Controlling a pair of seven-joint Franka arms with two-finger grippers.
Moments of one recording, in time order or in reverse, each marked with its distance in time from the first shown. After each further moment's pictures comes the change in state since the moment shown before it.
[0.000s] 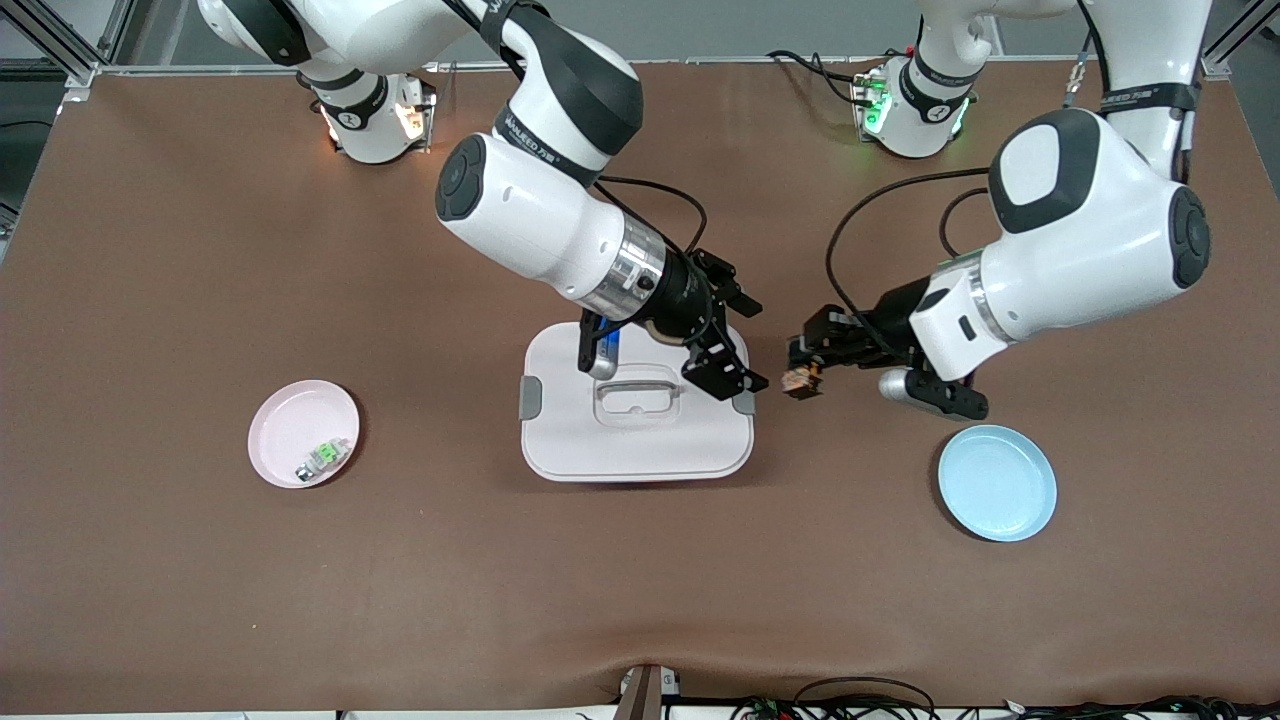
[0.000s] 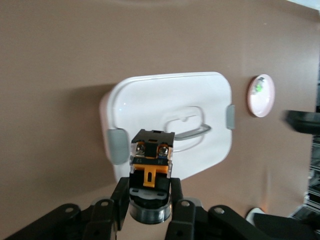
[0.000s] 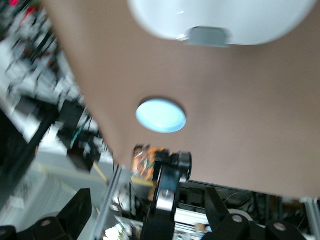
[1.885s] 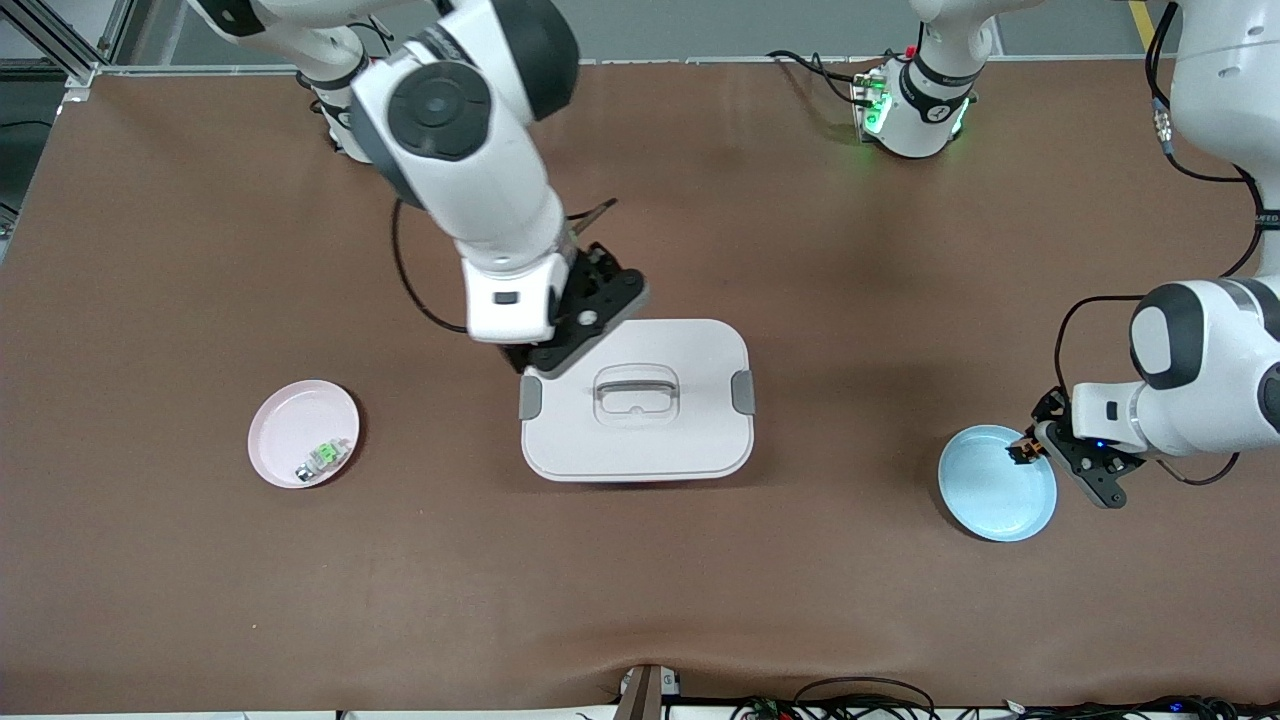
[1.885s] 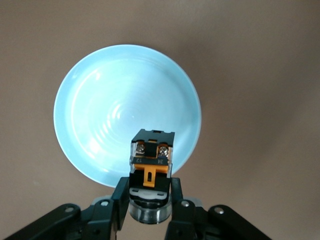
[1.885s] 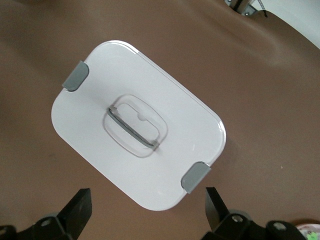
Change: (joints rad) left arm 0.378 0.310 0.006 -0.003 0.612 0.130 1.094; right arm -0.120 -0.145 -0.026 0.025 -0.539 -0.737 -1.922
